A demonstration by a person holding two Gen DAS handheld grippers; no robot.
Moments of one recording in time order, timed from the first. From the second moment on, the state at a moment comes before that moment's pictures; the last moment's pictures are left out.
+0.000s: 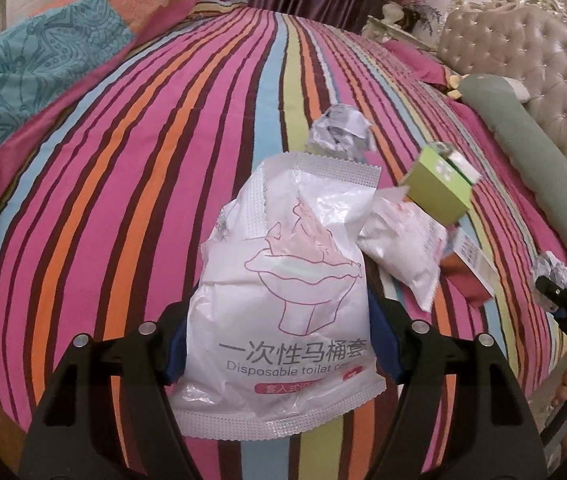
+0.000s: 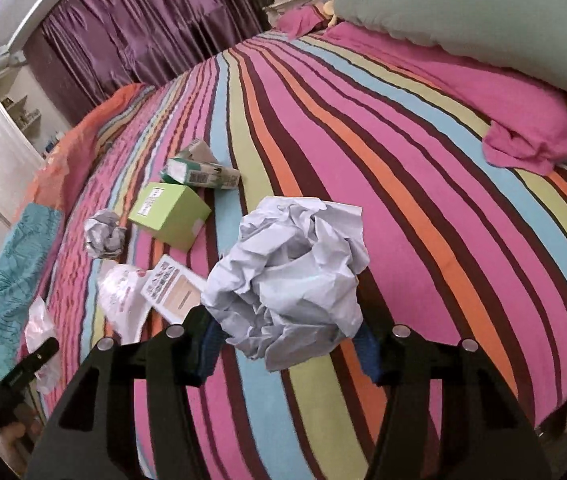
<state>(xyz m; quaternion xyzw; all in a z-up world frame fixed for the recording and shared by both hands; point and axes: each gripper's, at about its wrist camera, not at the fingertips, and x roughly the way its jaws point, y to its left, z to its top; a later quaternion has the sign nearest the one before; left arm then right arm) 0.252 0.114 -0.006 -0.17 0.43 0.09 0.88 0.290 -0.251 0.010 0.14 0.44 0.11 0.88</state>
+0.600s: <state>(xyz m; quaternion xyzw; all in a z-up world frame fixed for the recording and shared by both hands) 0.148 0.070 0.002 -0.16 0.42 0.04 0.89 0.201 -0.270 0.029 0.20 0.41 0.15 0.88</state>
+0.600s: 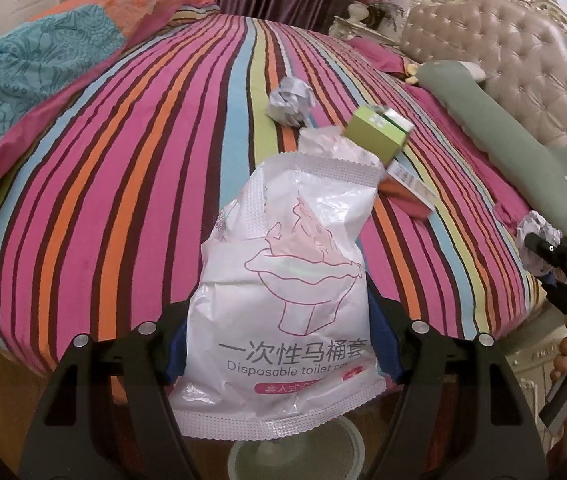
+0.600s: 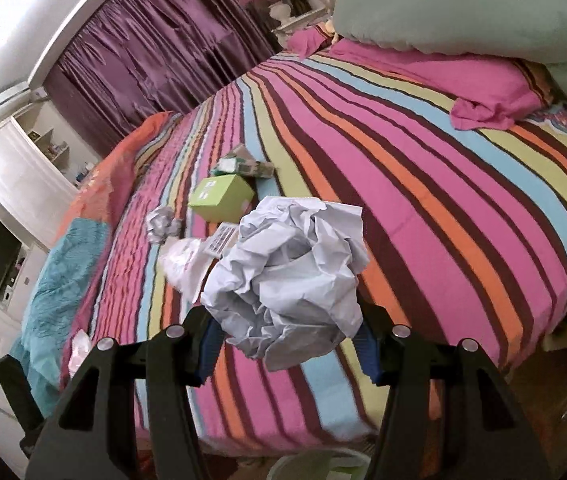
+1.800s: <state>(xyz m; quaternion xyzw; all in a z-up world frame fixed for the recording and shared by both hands) 0.050 -0.019 -0.139 -0.15 0.60 -0.02 0.79 0.081 -0.211 -0.119 0.18 0.63 0.16 0.74</state>
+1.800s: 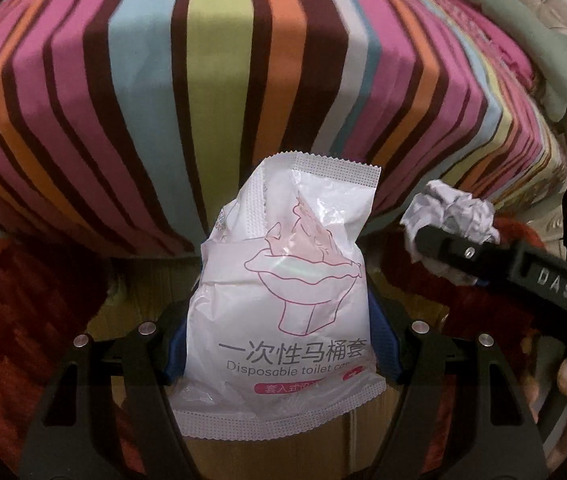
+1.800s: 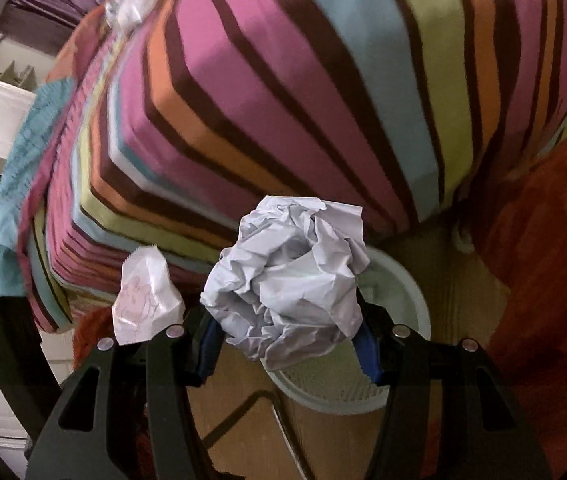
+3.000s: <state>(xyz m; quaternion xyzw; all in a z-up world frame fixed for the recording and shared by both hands) 0.060 -0.022 -0.244 -0.21 0.73 0.00 0.65 0.081 -0.190 -0.208 0.17 0.77 0.10 0.60</state>
